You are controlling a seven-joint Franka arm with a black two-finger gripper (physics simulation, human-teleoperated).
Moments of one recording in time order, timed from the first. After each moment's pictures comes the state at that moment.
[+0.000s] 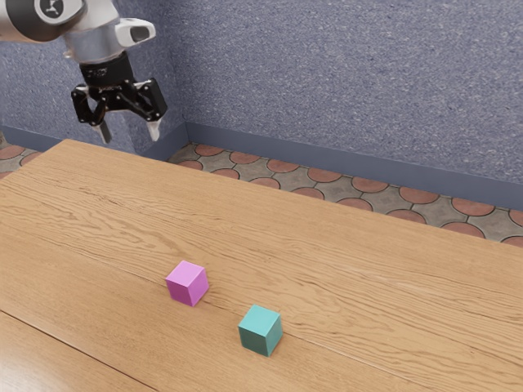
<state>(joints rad) -0.25 -0.16 0.24 -1.71 -0.01 1.58 -0.40</state>
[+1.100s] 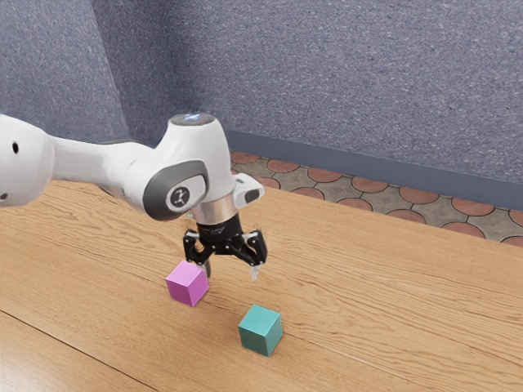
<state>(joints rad) -0.39 0.02 0.07 -2.22 -0.07 2.26 -0.55</state>
